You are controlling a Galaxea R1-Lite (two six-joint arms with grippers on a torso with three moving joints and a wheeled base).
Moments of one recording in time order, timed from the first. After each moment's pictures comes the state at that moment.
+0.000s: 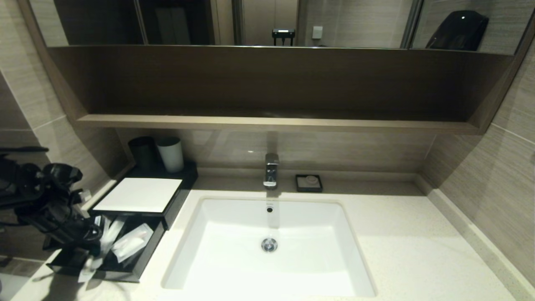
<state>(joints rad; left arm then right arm) 0.33 2.04 -1.15 0.37 -0.07 -0.05 0.00 0.00 0.00 0.00 0.00 0.00</state>
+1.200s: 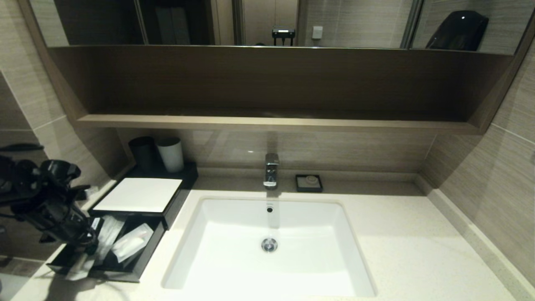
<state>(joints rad) 0.33 2.02 -1.15 0.39 -0.06 0.19 0.00 0.00 0.00 0.00 0.00 0.00</state>
